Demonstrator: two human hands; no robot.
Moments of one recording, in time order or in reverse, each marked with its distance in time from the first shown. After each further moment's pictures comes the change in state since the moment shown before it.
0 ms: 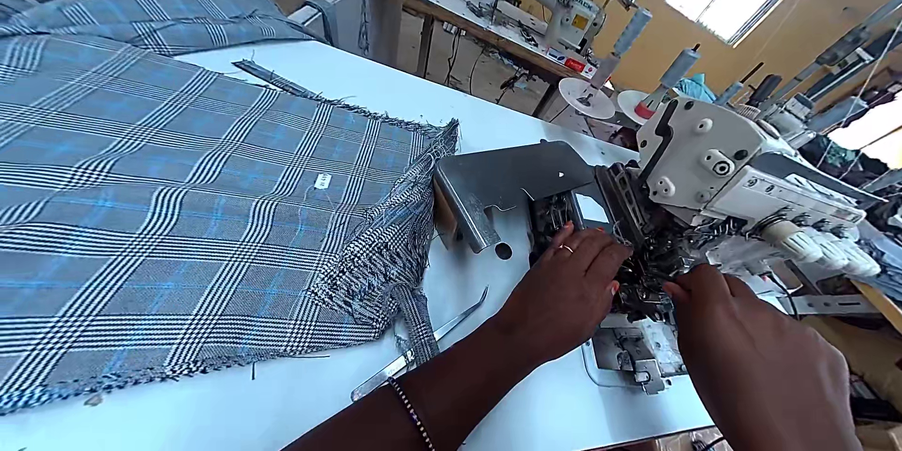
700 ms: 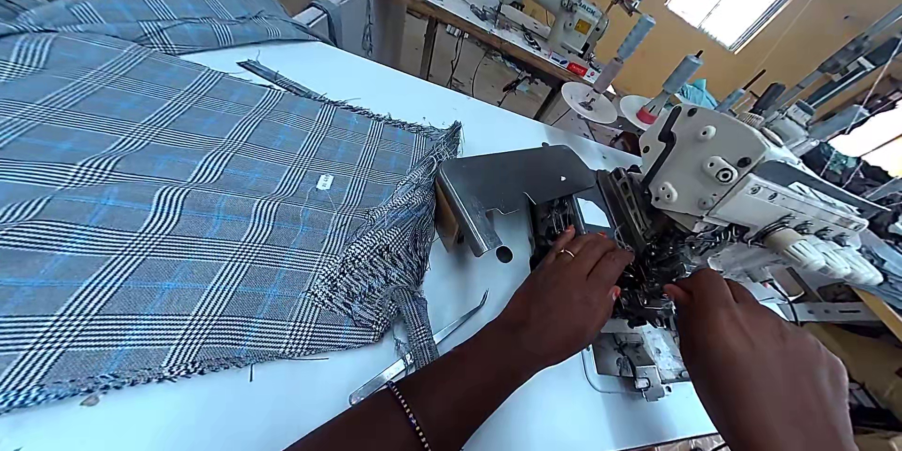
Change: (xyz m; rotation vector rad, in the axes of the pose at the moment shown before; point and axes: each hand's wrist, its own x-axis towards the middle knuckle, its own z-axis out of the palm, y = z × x) left_hand 0.000 0.000 0.000 0.012 -0.002 0.004; right_hand 0.002 0.002 0.003 0.024 0.022 -0.008
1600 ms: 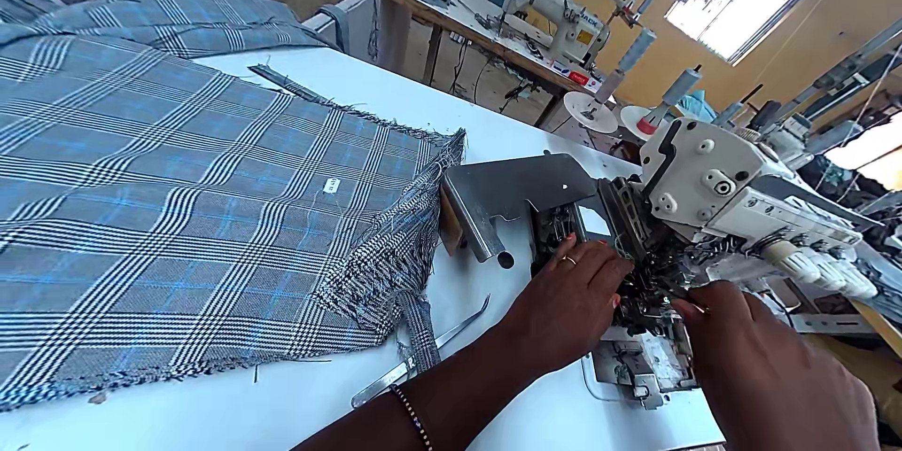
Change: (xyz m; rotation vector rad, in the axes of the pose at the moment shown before) left_hand 0.000 0.000 0.001 0.011 0.021 0.005; right_hand -0.004 0.007 -0.011 0.058 0.000 -0.033
